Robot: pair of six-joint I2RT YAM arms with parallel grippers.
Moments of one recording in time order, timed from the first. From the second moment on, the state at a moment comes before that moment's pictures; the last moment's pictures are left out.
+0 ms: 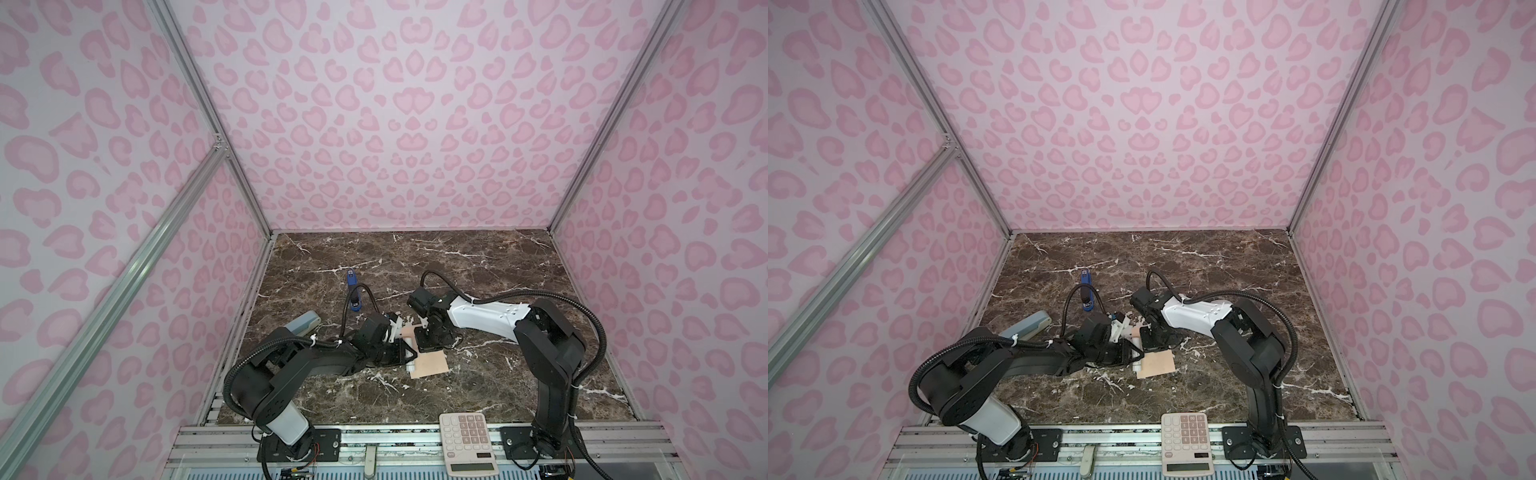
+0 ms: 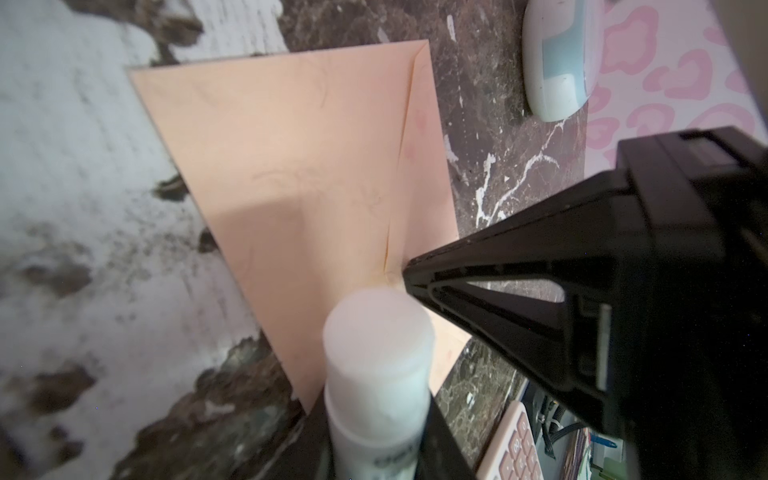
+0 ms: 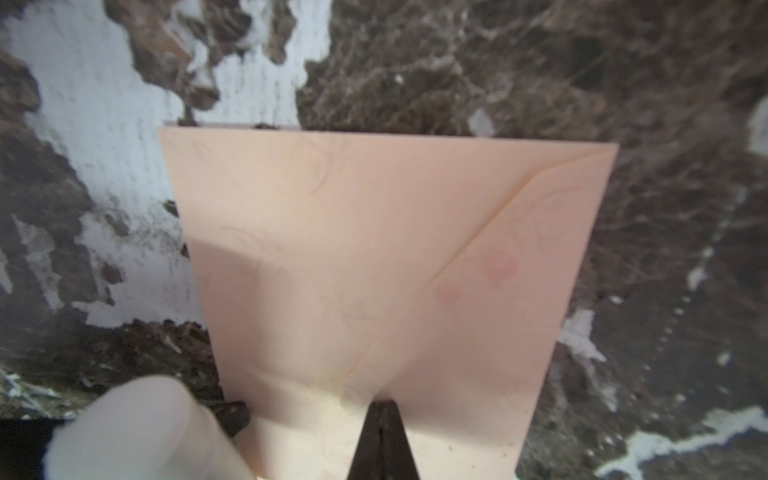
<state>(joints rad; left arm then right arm) -0.72 1.62 0.53 0.28 0.48 -0.81 0.80 1.93 1.26 -0.82 -0.10 0.60</state>
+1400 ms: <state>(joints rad) -0.72 1.61 0.53 0.27 0.49 -0.81 0.81 1.94 1.28 -0.84 -0.07 0.61</state>
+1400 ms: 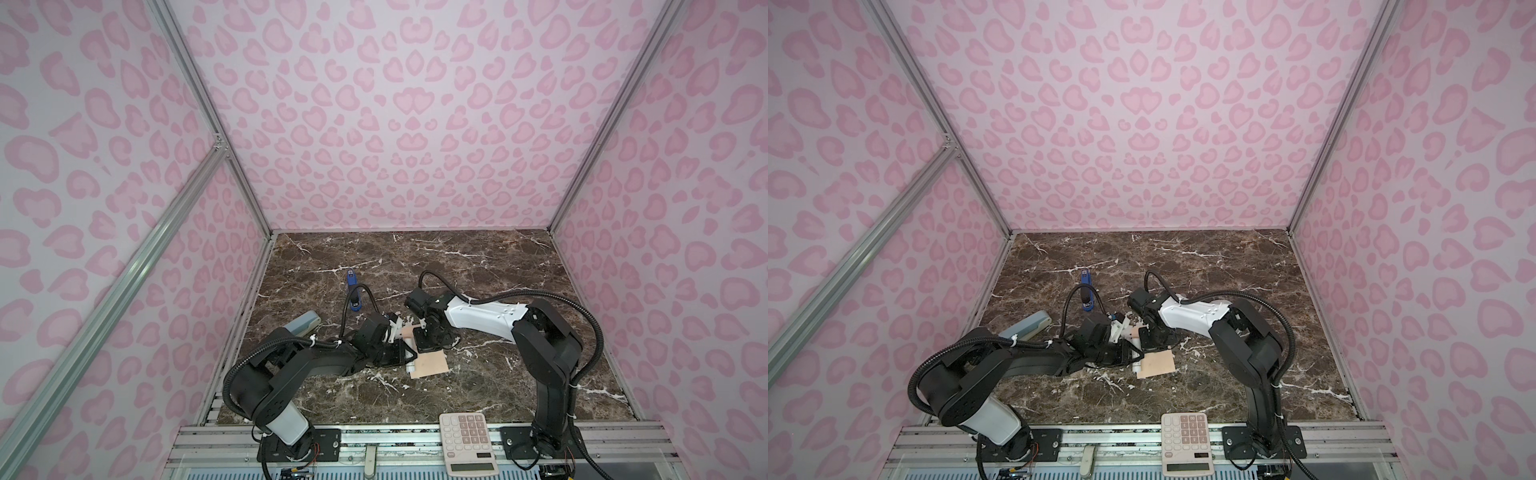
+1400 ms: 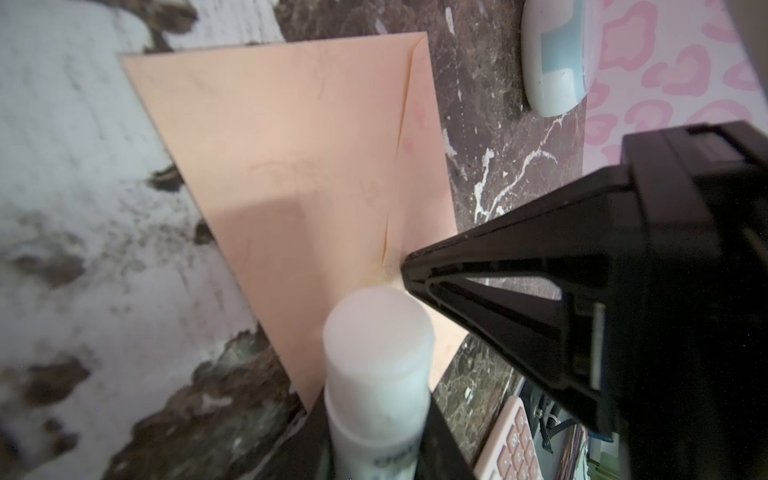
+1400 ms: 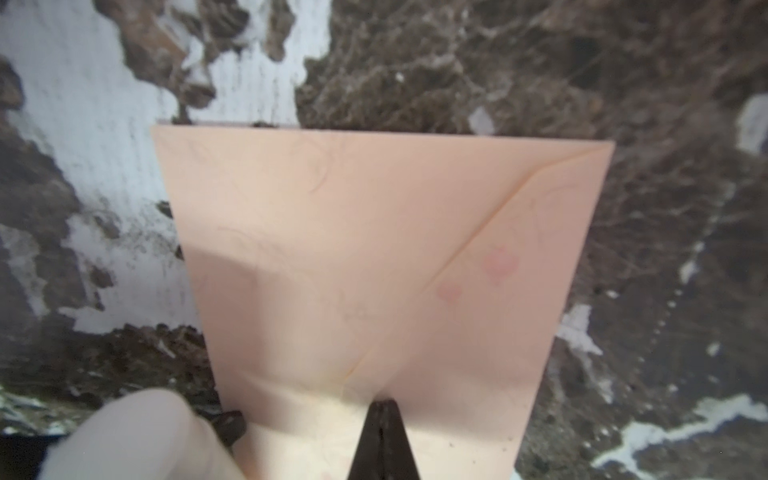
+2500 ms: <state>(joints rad) -0.72 1.60 0.53 0.25 0.49 -0.80 0.82 1.95 1.29 -0.84 -0.09 0.61</state>
